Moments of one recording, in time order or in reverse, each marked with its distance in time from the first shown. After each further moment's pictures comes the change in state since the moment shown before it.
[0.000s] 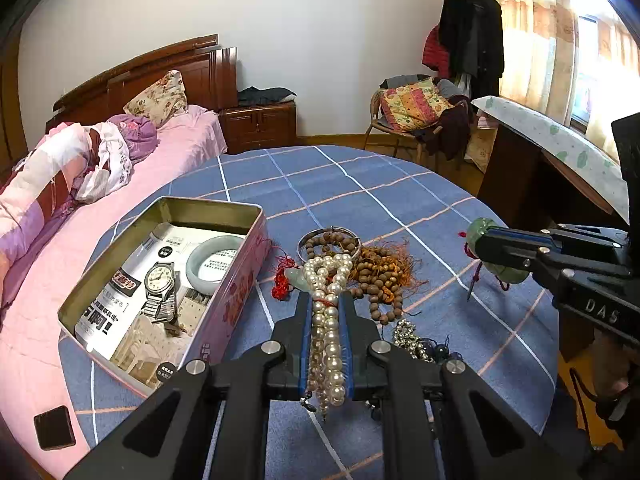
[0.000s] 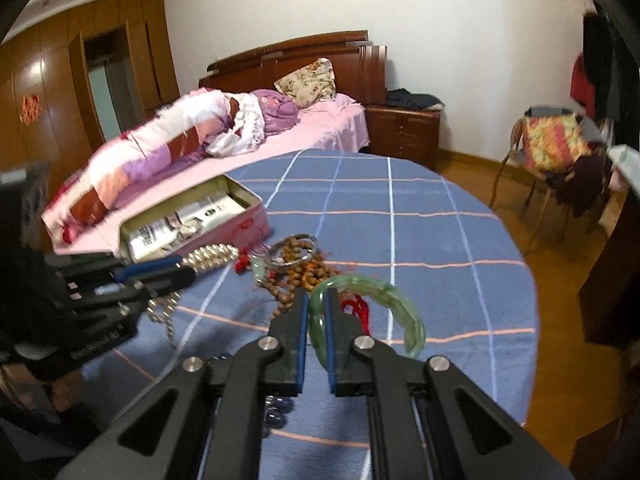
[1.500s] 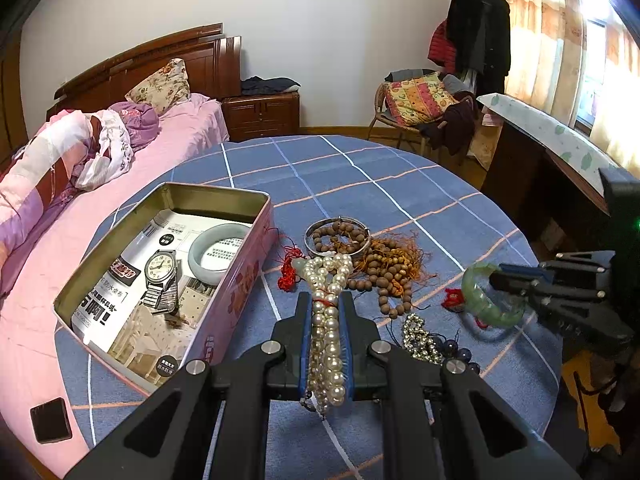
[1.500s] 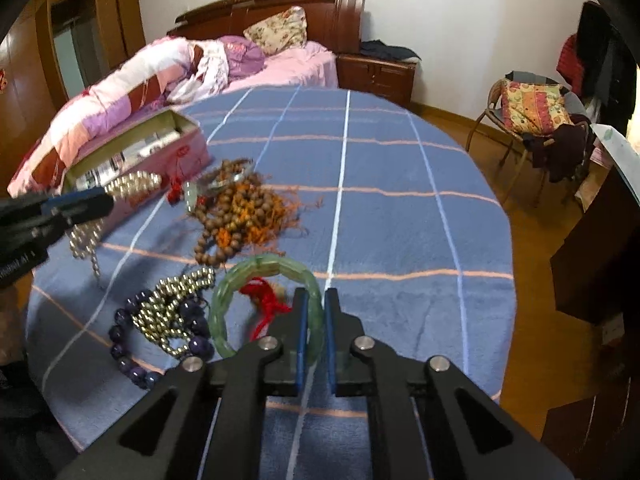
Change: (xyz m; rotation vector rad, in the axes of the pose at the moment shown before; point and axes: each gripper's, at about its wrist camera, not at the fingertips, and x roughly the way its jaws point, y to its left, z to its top) left arm 0.008 0.012 -0.003 -0.019 0.032 -0.007; right arm 0.015 -0.036 -0.027 -0.004 0.178 -0.125
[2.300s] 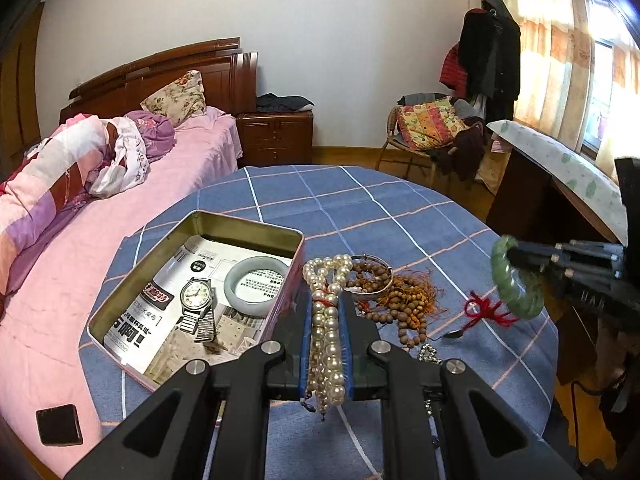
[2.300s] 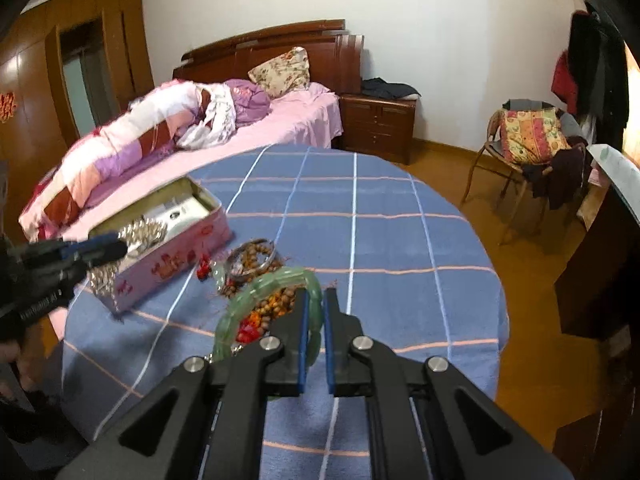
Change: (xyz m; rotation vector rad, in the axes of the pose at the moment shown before) left arm -0.024 0.023 0.017 -0.046 -0.069 0.022; right arm -0.026 0.009 0.042 0.021 -0.143 0.007
